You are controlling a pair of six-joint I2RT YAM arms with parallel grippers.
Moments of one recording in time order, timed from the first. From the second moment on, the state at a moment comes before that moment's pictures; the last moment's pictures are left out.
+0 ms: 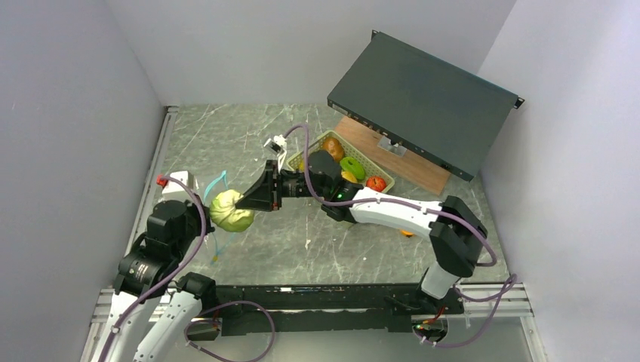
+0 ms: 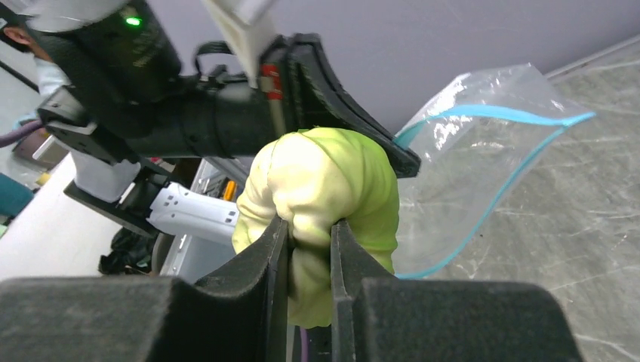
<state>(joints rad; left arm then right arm) -0.32 0.43 0.79 -0.84 -0.26 -0.35 1.00 1.63 1.17 0.55 -0.62 0.62</state>
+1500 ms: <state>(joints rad) -0.32 0.32 0.77 -0.83 -0.21 -0.31 1.16 1.98 1.53 0.09 -0.15 0.48</state>
